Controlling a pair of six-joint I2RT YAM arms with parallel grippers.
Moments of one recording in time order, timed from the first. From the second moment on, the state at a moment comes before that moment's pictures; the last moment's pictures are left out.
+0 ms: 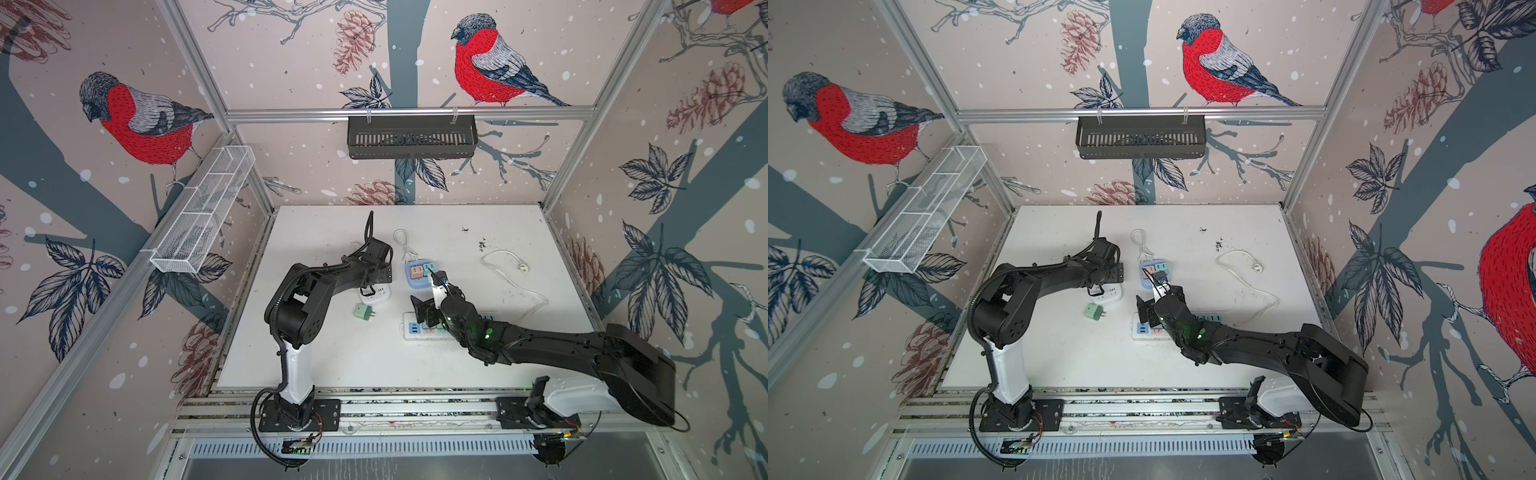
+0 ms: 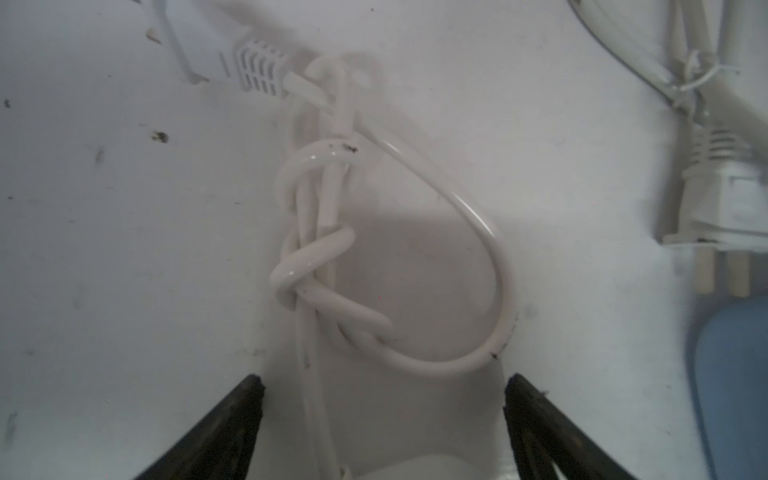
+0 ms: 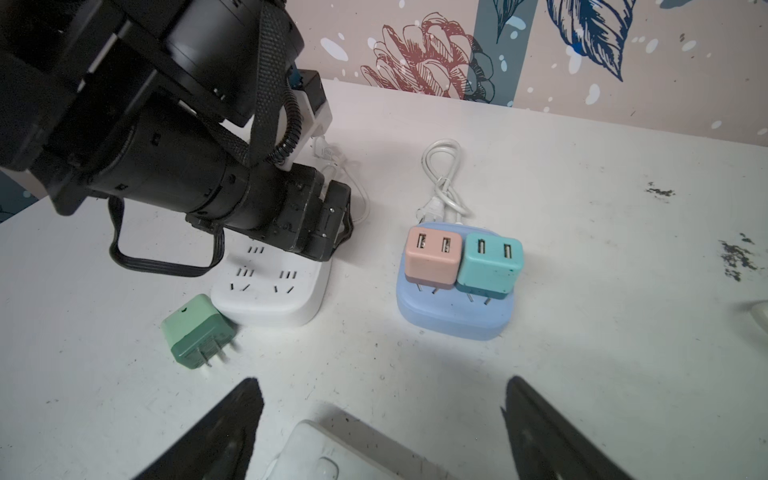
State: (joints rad) left arm -0.50 1.94 1.14 -0.23 -0.21 -0.45; right arm 1.03 1.35 0.57 0.35 0.43 0.28
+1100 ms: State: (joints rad) left arm -0.53 0.52 0.28 -0.09 -0.47 -0.45; right arm 1.25 1.49 0.66 0.43 0.39 0.05
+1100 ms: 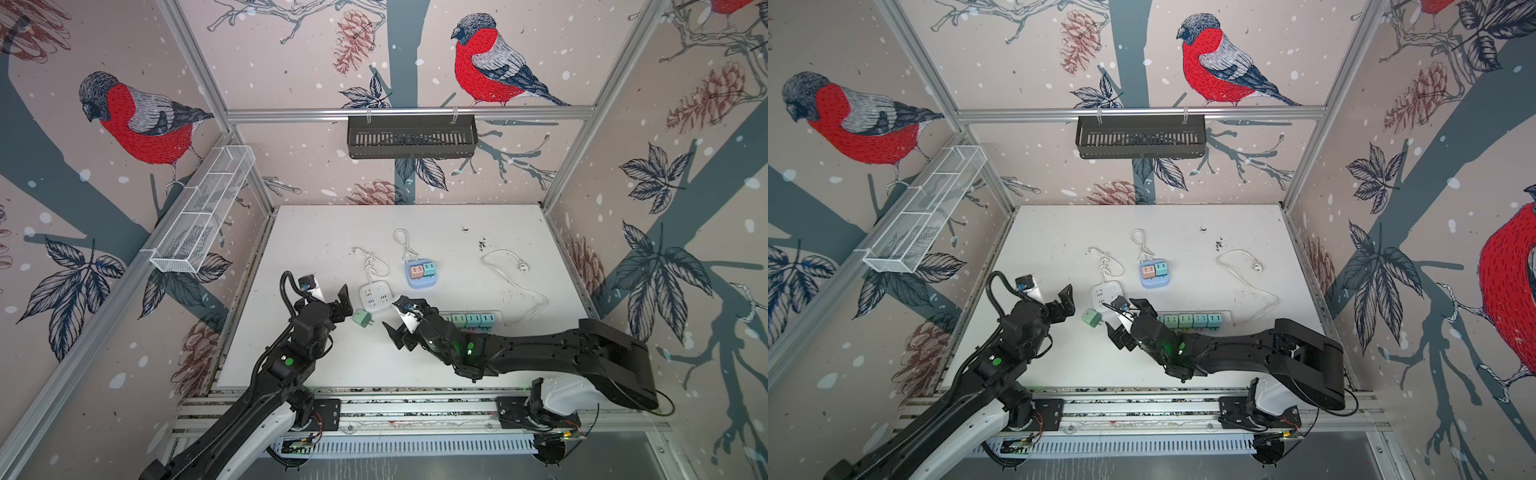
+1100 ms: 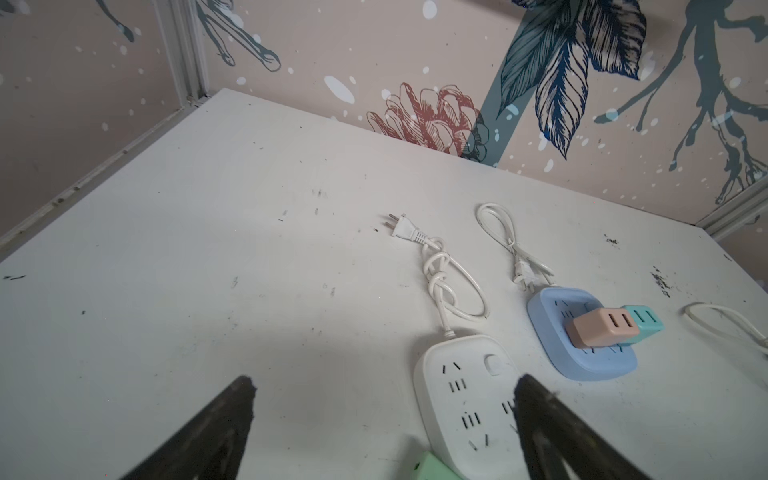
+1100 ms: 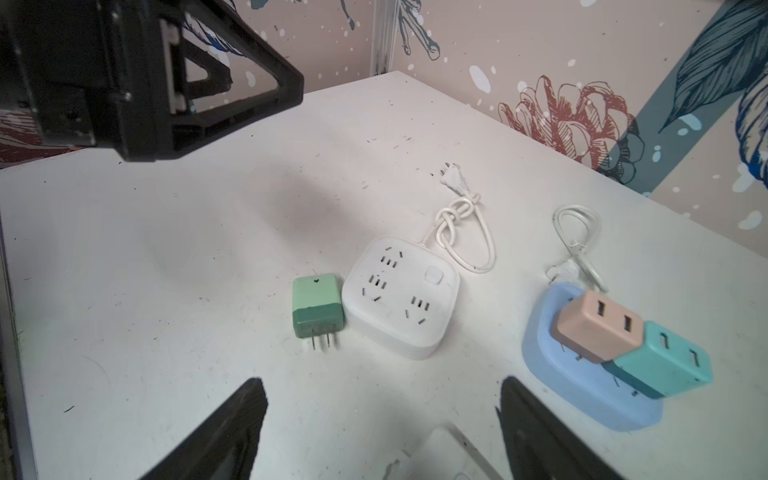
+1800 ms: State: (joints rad) left arm -0.53 0.10 0.08 -0.20 -0.61 -0.58; right arm 1.16 2.03 1.23 0.09 0.07 0.05
